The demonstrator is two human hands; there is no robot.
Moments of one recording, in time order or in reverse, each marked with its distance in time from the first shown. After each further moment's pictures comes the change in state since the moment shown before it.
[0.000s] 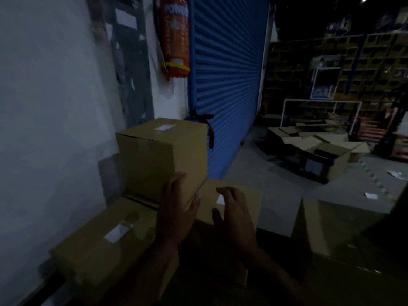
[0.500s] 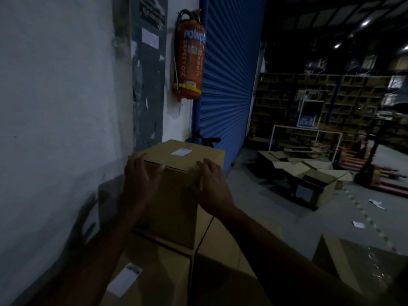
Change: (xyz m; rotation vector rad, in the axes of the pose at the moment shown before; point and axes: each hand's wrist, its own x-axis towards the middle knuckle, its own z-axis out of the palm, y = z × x) left_hand 0.176 -0.160 -0.047 0.036 0.106 -0.270; right_hand 0.179 -0.087 0.071 -0.111 -0.100 -0.077
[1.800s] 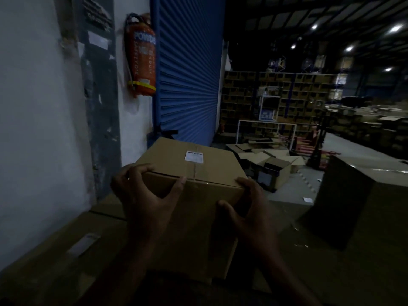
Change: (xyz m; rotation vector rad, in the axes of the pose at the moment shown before) left_hand -0.238 0.212 -0.069 -0.356 0.121 0.128; right_hand -0.272 0.035 -0.194 0.174 0.341 0.326
